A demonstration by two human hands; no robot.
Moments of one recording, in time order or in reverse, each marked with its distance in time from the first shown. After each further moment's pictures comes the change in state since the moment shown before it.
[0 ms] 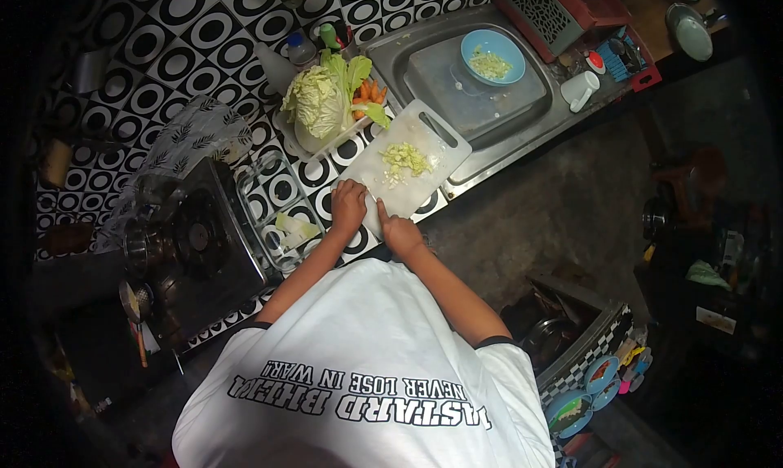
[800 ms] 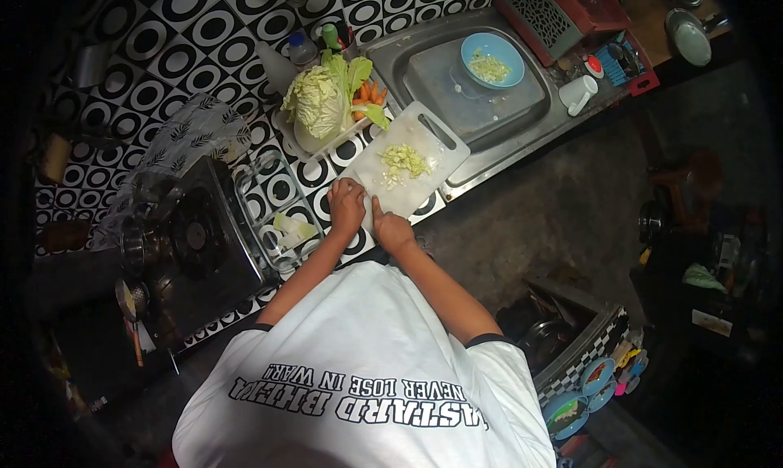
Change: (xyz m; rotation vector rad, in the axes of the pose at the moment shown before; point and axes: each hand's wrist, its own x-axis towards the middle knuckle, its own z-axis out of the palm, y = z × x) left_hand -0.003 0.006 -0.003 0.038 0.007 -0.044; right_hand 0.017 -0.008 -0.001 -0.059 -0.058 0.061
